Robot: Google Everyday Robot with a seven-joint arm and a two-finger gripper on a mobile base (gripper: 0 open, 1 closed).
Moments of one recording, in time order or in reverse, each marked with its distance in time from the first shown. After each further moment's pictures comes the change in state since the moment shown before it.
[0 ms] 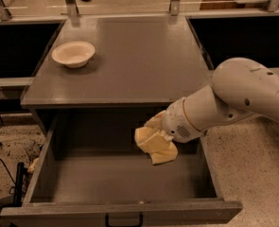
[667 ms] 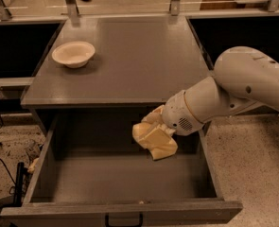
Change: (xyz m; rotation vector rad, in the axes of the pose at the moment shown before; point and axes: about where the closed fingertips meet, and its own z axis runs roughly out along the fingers) arm -0.012 0.002 -0.009 -0.065 -0.018 -0.041
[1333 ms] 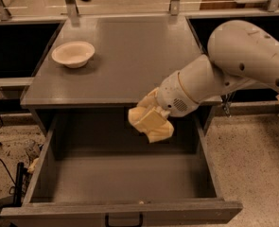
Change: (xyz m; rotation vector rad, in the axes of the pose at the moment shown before) arm -0.036 -0.021 -0.016 0.027 0.016 -0.057
